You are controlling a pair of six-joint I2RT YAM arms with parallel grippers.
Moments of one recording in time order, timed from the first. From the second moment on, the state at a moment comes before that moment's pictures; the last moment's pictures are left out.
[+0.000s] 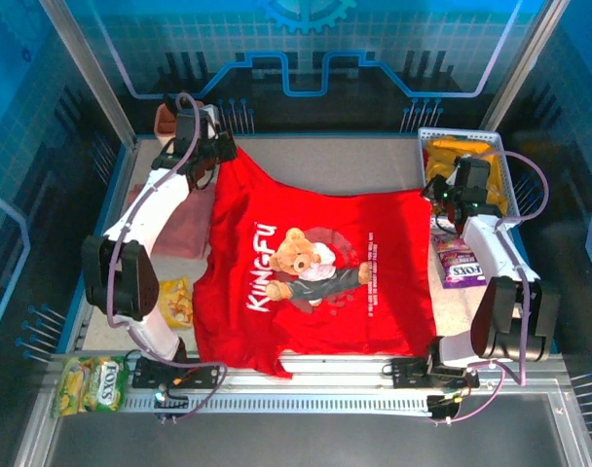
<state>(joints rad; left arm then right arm) -0.12 1.72 1.52 -0.35 0.10 -0.43 -0.14 1.43 1.01 -0.25 -0.17 0.49</state>
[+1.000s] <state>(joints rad) -0.11 1.21 1.04 -0.63 0.13 -0.65 -0.19 1.28 0.83 -0.59 -0.21 0.49</state>
